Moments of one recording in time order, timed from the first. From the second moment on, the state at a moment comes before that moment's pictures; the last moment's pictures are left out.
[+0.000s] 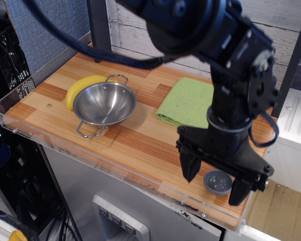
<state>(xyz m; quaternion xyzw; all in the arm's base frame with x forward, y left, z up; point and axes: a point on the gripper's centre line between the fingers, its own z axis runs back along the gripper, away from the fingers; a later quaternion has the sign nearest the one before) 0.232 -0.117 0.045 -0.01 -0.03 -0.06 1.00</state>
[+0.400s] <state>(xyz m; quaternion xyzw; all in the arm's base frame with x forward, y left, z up) 0.234 -0.097 0.022 0.02 -0.02 -0.05 1.00</state>
